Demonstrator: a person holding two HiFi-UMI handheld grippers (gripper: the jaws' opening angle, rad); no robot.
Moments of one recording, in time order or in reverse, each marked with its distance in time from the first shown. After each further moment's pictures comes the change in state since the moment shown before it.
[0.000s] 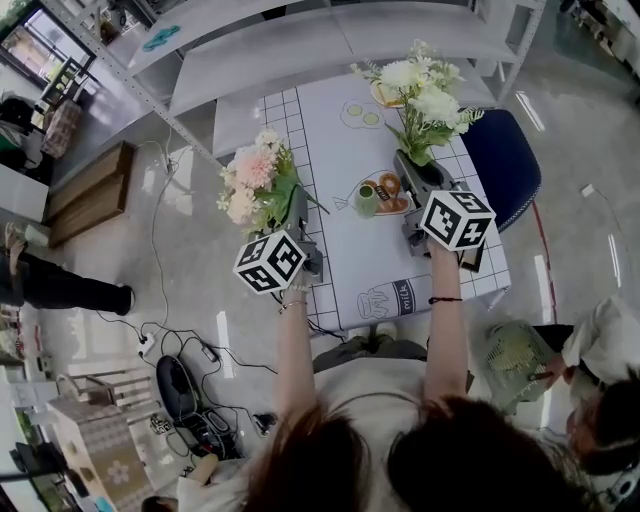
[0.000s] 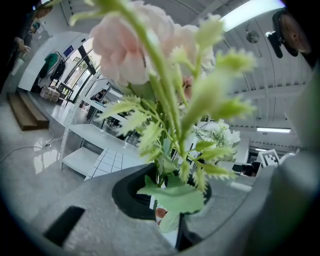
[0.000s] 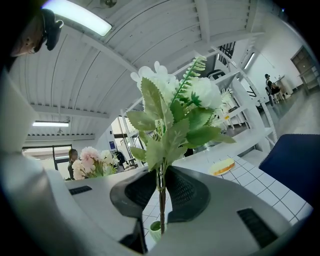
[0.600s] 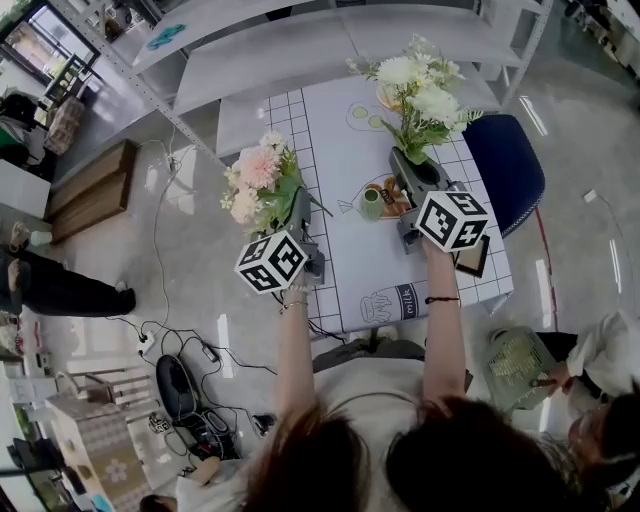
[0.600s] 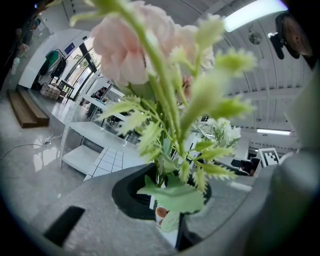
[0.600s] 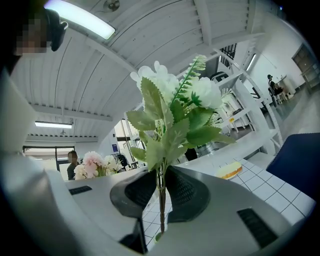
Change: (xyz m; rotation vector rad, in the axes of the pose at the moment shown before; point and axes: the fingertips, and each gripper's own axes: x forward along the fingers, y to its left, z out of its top) left arm 0.003 0.009 -0.003 -0.018 0.012 -0.005; right arm 0.017 0.015 0.005 -0.010 -0.047 0.034
